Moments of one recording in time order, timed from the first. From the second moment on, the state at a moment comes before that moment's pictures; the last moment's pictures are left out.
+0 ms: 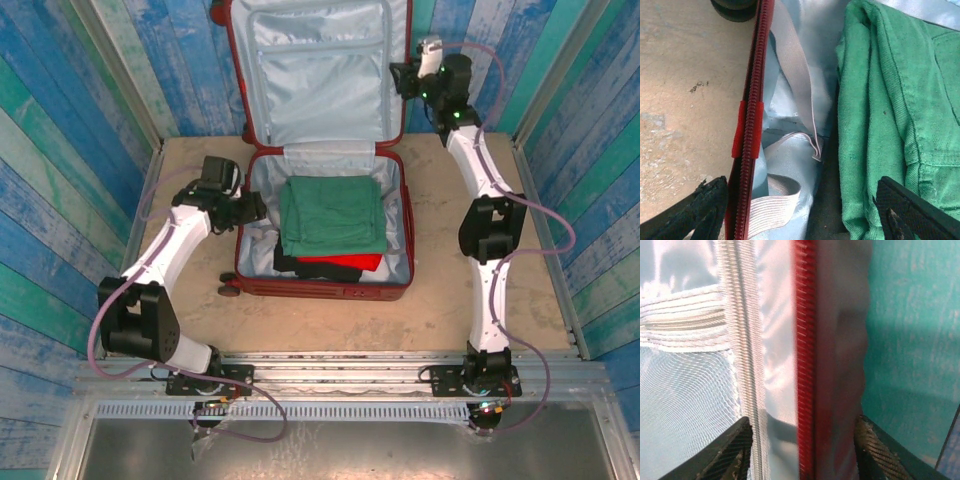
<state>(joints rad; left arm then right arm) -0.17 1.46 1.16 -0.67 0.13 -0.39 0.14 2.36 2.35 -0.03 -0.35 0.05</state>
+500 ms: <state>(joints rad) -0.17 1.41 0.94 -0.65 0.15 -0.50 0.20 2.34 2.31 0.05 -0.18 -0.11</state>
